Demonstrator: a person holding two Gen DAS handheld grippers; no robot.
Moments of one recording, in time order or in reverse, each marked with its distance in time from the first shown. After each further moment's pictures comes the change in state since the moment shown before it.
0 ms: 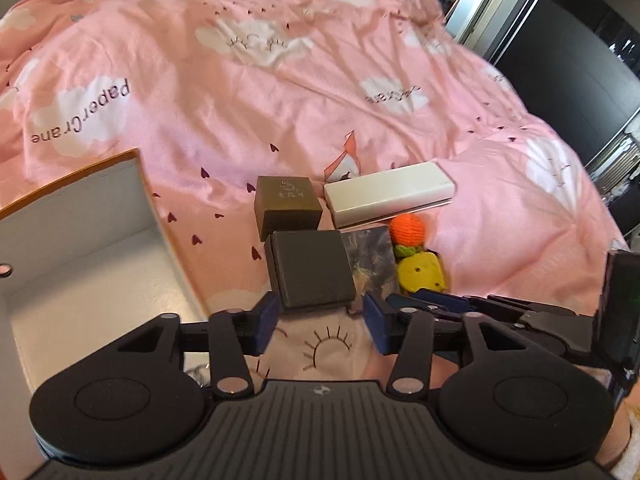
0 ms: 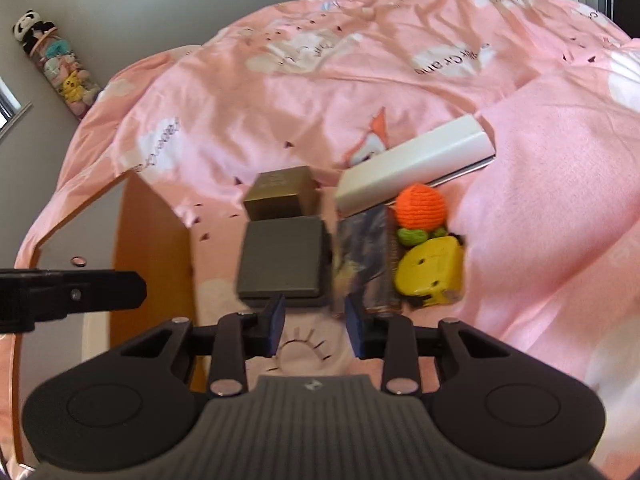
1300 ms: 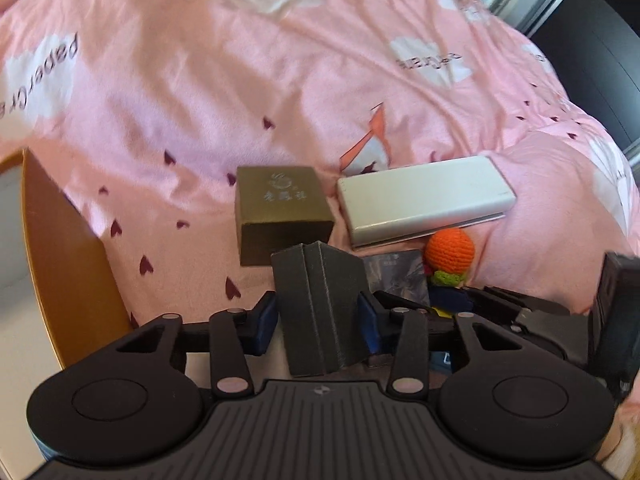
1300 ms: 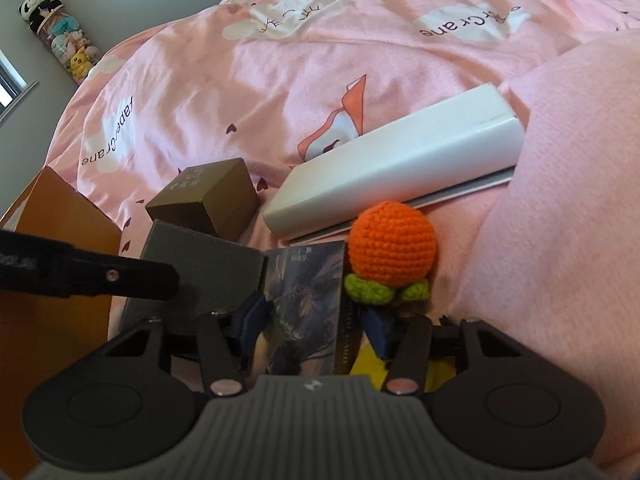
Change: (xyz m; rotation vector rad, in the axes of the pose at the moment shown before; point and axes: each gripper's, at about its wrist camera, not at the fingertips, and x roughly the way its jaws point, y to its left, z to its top) left arm 0.090 0.007 0.037 -0.019 0.087 0.012; right arm 0.095 -0.058 0.030 -0.027 0.064 0.095
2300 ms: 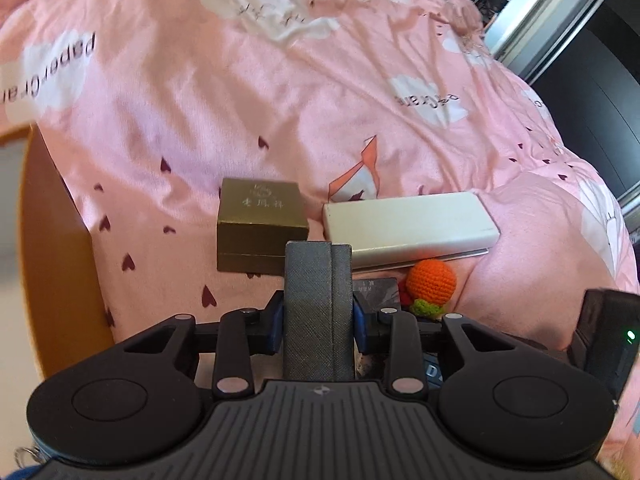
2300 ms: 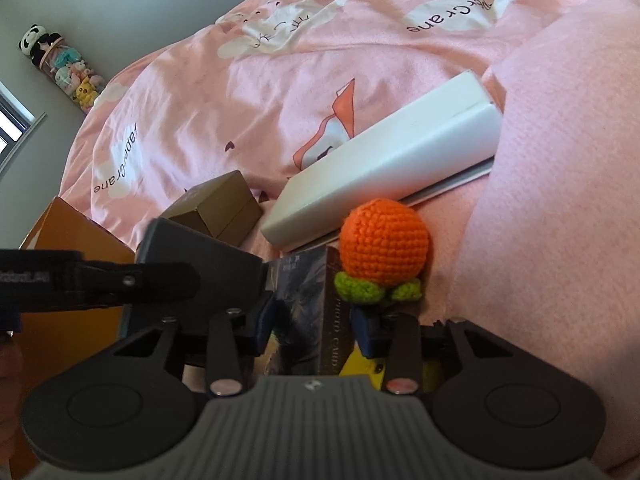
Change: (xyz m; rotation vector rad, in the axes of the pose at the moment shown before) left arm -0.006 -0.006 -0.012 -0.102 -0.123 -0.024; right arm -0.003 -0.011 -0.002 0.069 -0.028 0.056
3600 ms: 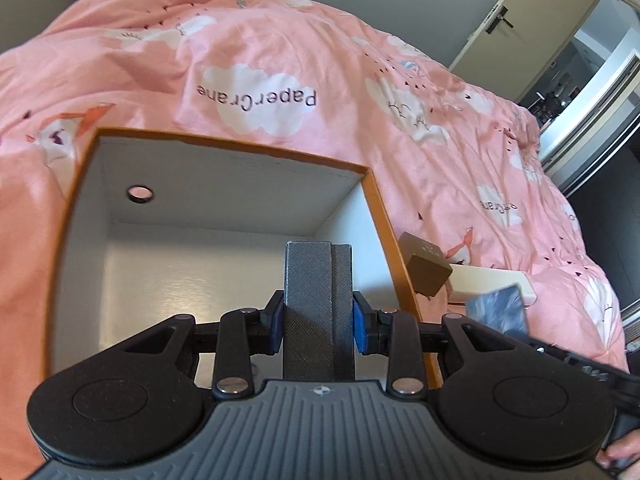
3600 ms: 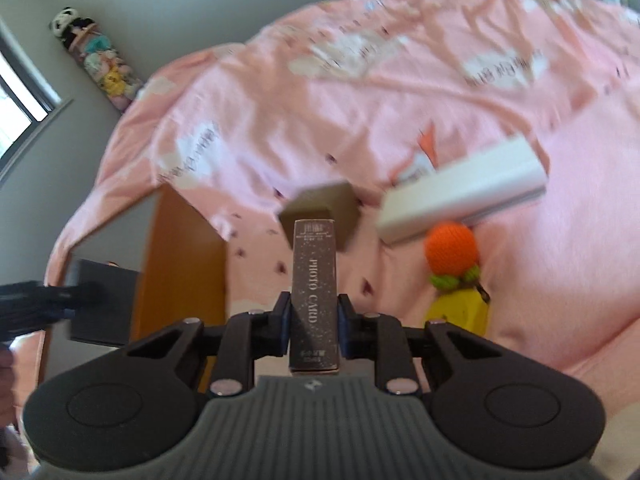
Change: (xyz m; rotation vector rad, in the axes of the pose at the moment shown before) left arm -0.128 0.139 -0.050 -0.275 -0.203 0.054; right arm -0.091 0.106 -0.016 -0.123 -0.075 0.036
